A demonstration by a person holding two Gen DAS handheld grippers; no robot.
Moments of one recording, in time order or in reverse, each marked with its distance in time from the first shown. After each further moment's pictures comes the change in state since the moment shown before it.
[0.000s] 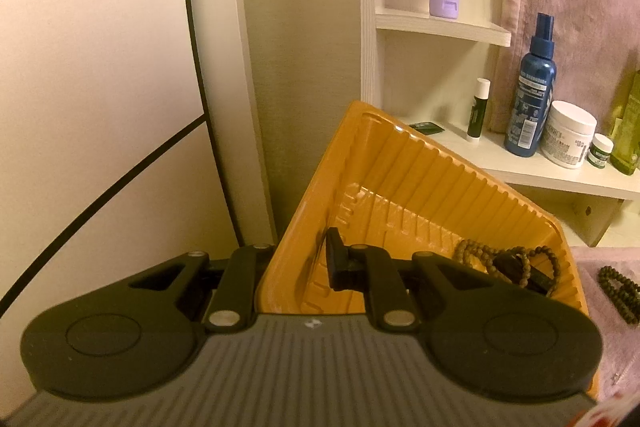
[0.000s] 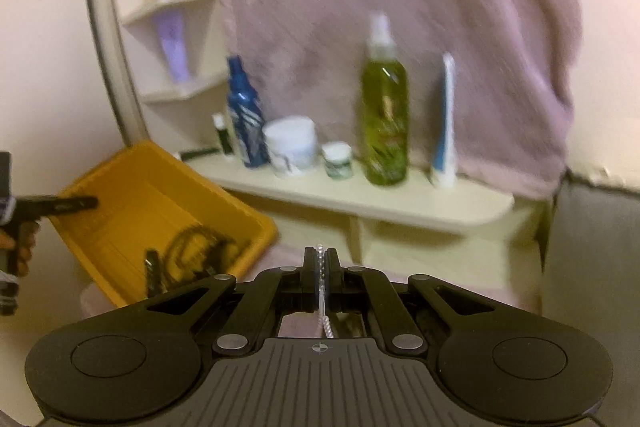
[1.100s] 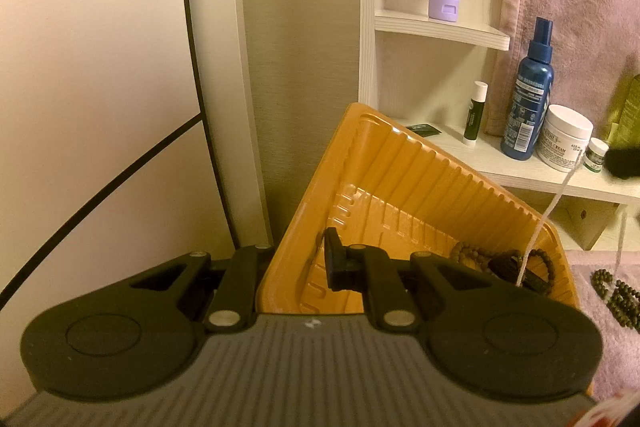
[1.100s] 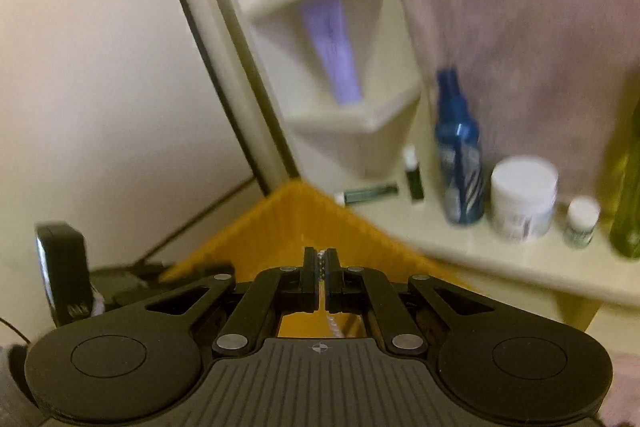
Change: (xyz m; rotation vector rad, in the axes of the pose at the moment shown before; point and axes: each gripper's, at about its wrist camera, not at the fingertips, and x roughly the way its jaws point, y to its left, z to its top) left arm -0.002 0.001 0.002 -0.010 0.002 -0.011; right arm 0.115 0.115 0.063 0.027 0.045 0.351
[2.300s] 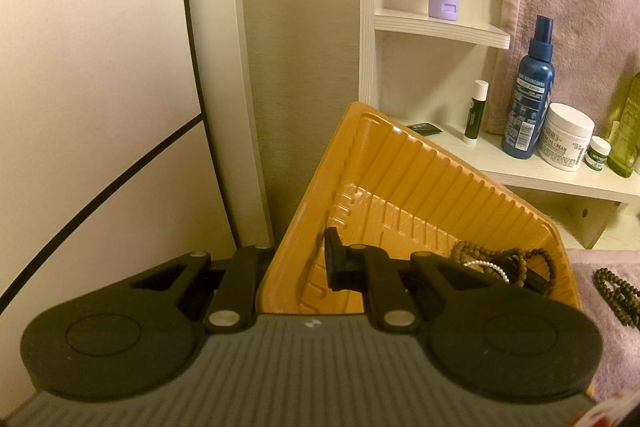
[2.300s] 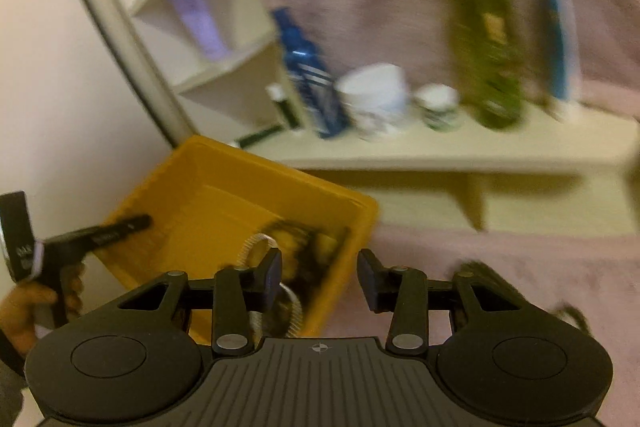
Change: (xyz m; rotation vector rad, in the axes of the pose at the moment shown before) left arm 0.000 -0.002 -0.001 0.007 0.001 0.009; right arm -0.065 -0.070 -0.067 0.211 0.033 -0.173
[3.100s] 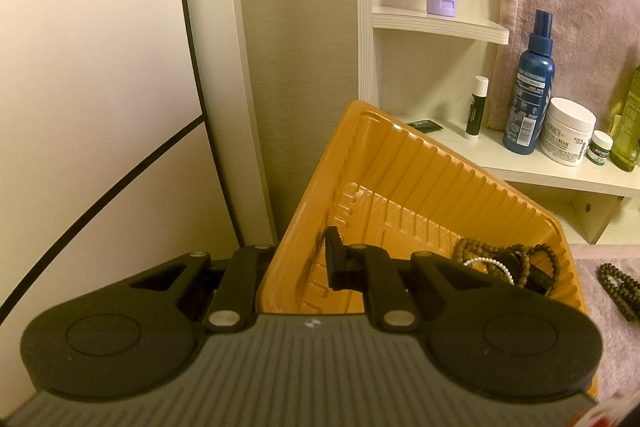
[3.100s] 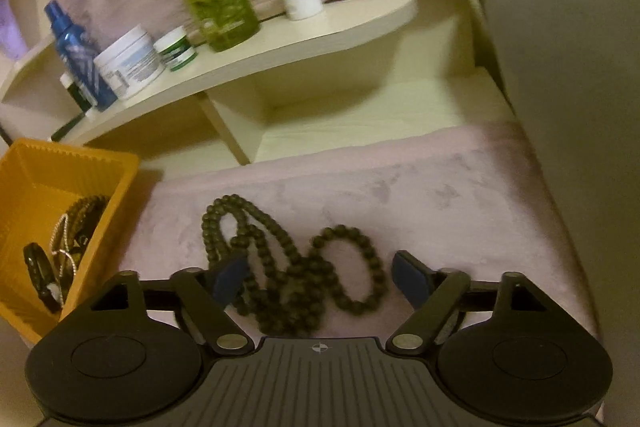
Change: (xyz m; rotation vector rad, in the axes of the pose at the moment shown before) left arm 0.001 -0.001 0.000 0.013 0.003 0.005; right arm -0.003 -0.123 -0.053 0.161 0.022 -0.329
